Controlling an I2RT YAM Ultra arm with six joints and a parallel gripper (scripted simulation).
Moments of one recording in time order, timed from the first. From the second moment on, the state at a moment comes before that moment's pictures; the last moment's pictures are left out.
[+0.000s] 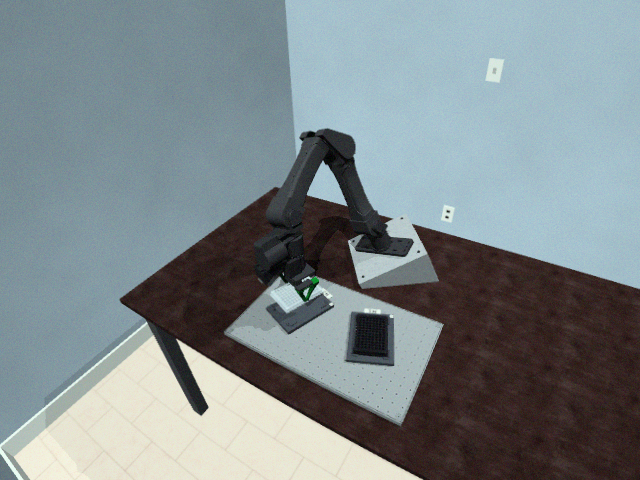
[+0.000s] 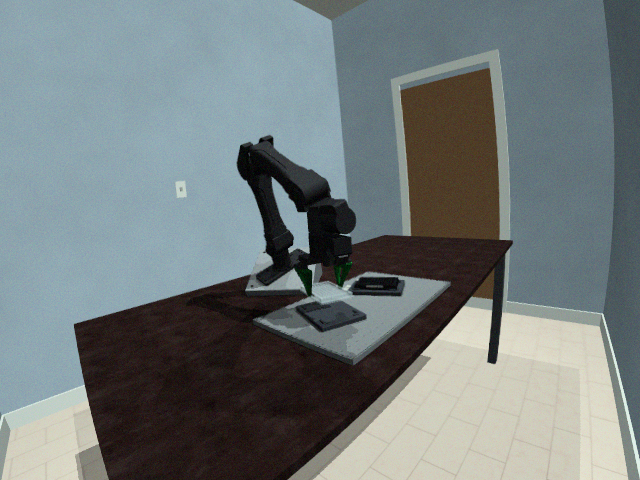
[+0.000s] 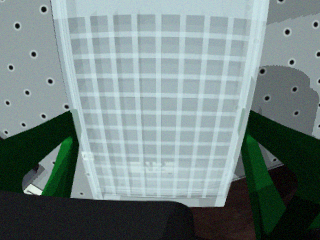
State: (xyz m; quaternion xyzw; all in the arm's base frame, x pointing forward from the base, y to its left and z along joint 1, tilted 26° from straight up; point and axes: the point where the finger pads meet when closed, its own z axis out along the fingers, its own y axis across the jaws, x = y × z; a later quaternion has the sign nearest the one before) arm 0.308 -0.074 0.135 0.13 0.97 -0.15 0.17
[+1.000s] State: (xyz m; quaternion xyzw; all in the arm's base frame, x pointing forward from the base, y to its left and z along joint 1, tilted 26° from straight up) arm 0.309 -0.068 0.136 0.13 0.97 -0.15 0.17
